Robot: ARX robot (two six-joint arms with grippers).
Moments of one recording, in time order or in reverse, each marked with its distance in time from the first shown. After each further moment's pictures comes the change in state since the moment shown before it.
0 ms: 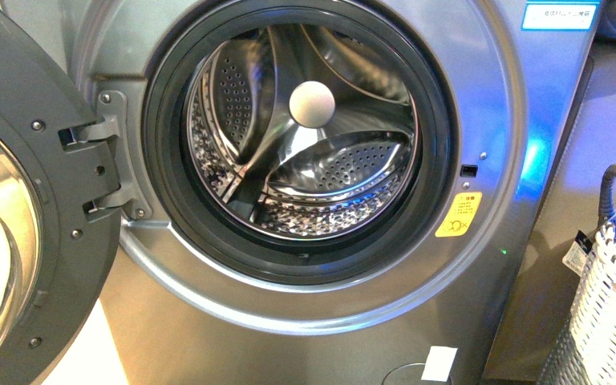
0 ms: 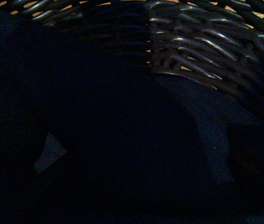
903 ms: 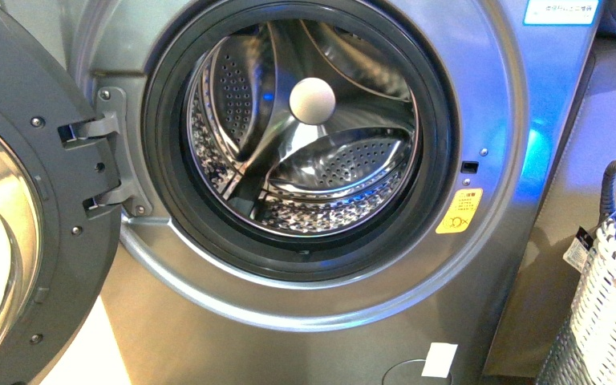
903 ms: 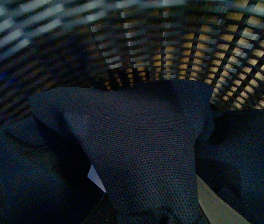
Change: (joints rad) left arm 0.000 0.000 0.000 0.000 0.000 0.000; right arm -0.056 -0.327 -0.374 0.374 -0.082 -0.003
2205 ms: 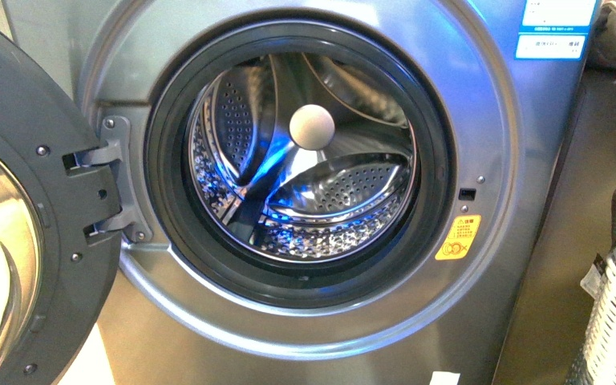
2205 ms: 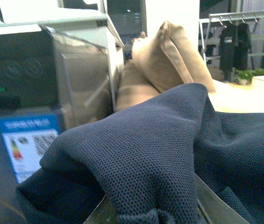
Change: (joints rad) left arm 0.000 0.000 0.000 0.000 0.000 0.000; right arm 0.240 -1.441 -0.001 -0.534 -0.065 -0.054
